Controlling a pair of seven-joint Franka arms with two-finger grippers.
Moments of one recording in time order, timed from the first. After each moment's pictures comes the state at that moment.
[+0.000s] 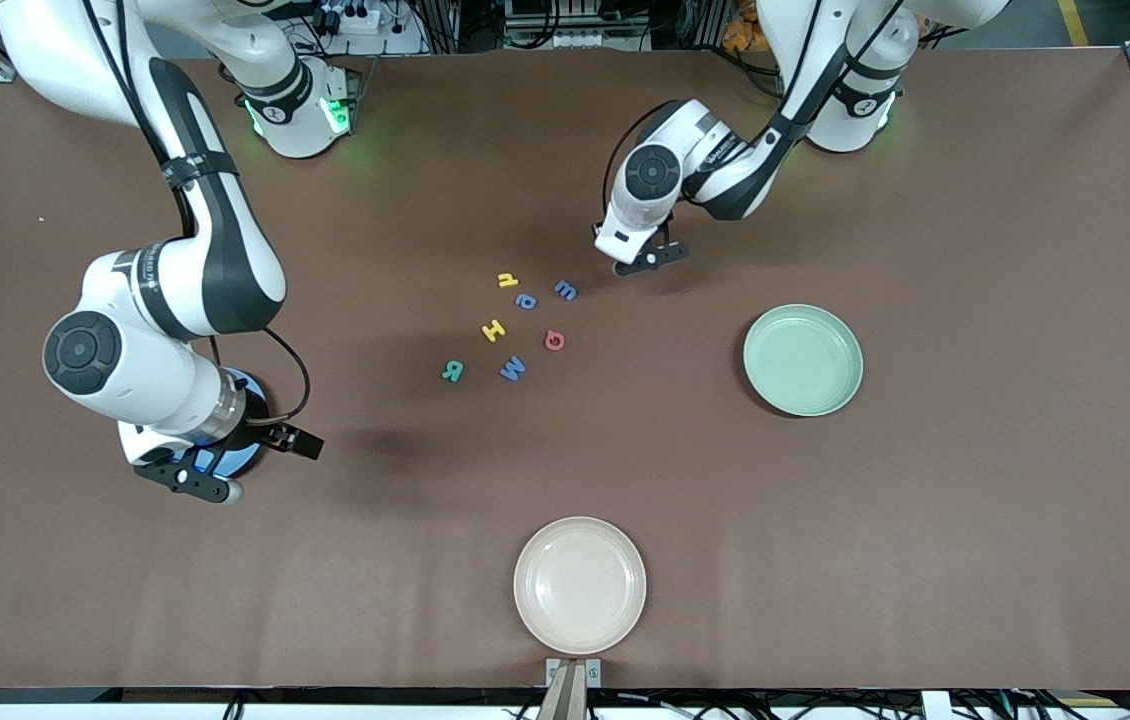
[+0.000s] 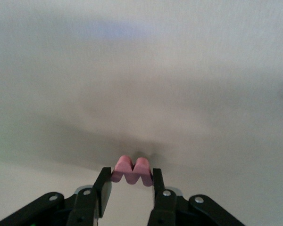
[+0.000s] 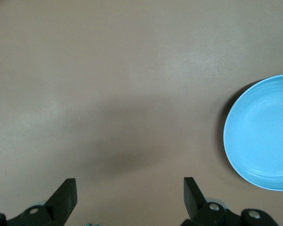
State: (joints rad) left arm -0.58 0.40 -0.34 -2.24 -0.20 2.43 -1.01; right arm 0.24 0.48 -0.06 -1.58 0.11 2.09 0.46
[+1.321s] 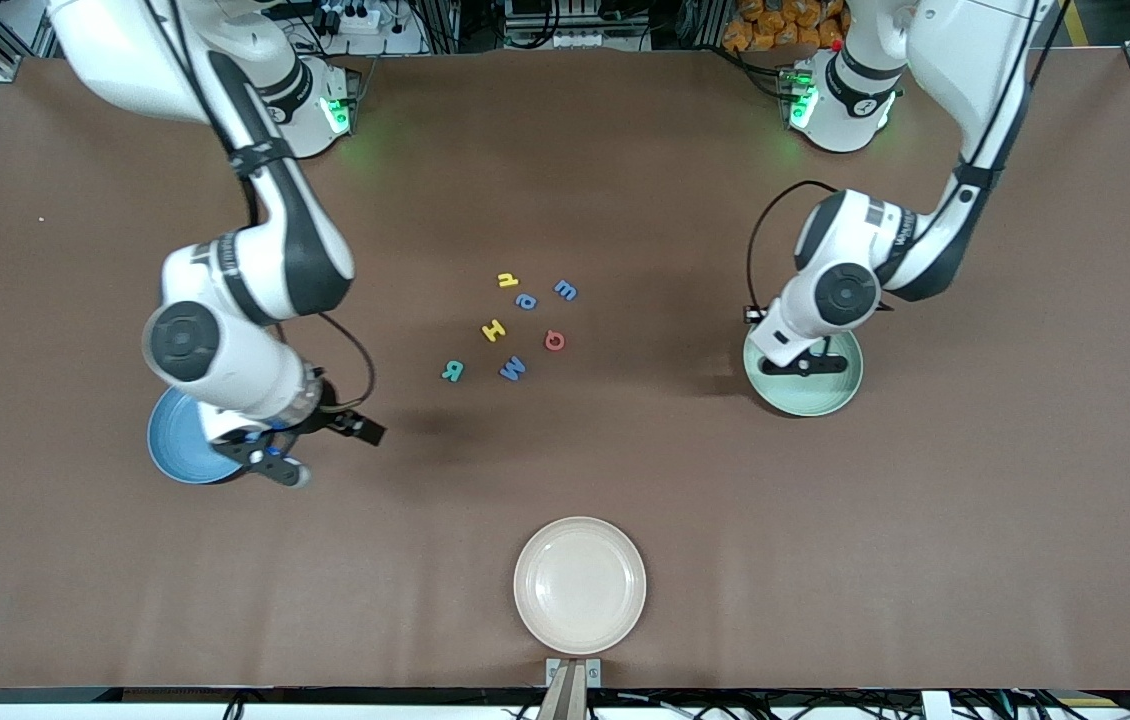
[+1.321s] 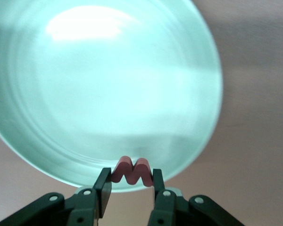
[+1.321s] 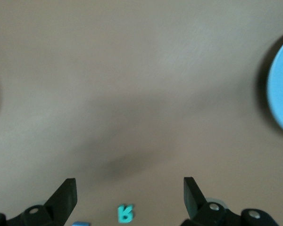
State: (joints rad) left arm -0.18 0.36 -0.18 -2.16 0.05 2.19 -0.38; right arm 0.38 0.51 -0.05 -1.59 0.11 2.10 0.71
